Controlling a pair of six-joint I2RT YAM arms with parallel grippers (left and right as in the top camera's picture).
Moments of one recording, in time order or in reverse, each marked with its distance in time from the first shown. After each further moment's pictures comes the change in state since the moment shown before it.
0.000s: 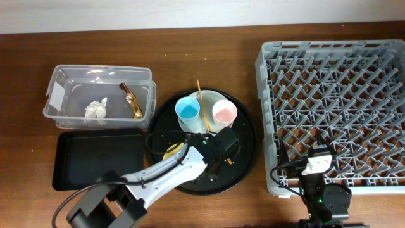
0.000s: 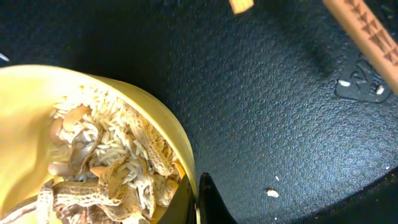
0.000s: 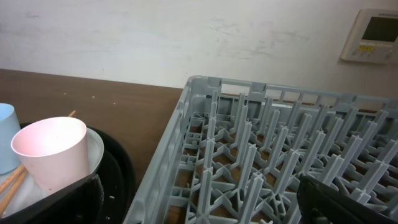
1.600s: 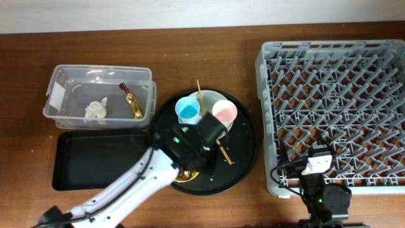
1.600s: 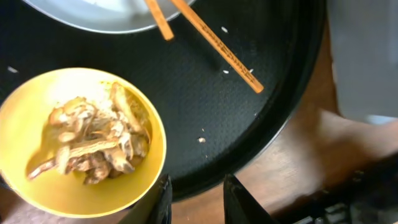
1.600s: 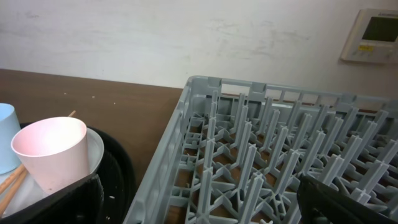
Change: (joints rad) left arm 0.063 -0.250 0.057 -0.086 0.213 0.075; right arm 0.000 0.000 0.000 0.000 0.000 0.000
